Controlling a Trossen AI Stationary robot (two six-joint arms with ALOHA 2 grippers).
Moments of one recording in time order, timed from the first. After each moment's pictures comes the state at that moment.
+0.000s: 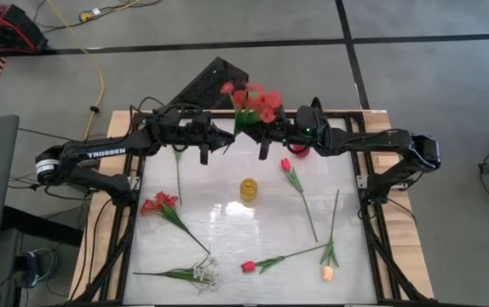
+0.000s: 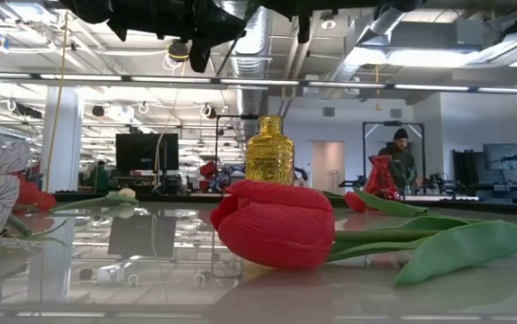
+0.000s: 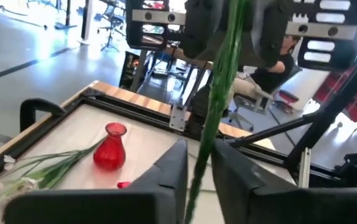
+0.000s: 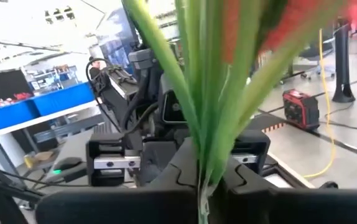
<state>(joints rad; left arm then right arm) 0.42 1.23 0.86 0.32 0.39 -0.30 -0.22 1.48 1.15 0.45 -0.06 0.29</state>
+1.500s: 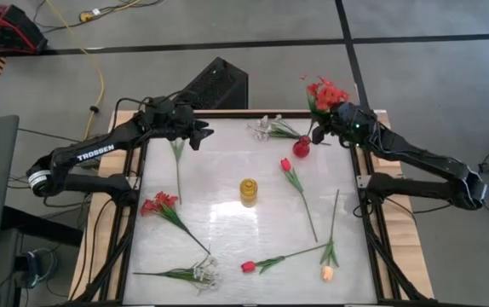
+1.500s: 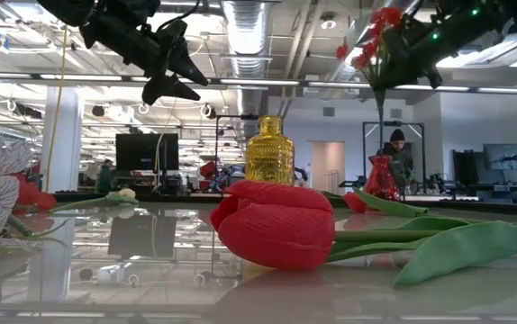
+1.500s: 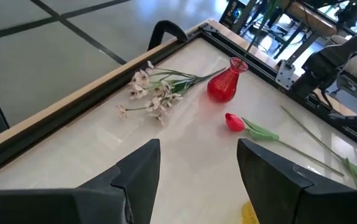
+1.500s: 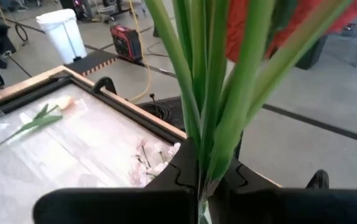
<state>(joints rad) 0.64 1.11 0.81 -0.11 0.25 -0.28 -0.57 0.82 0.68 -0.16 0.26 0.17</state>
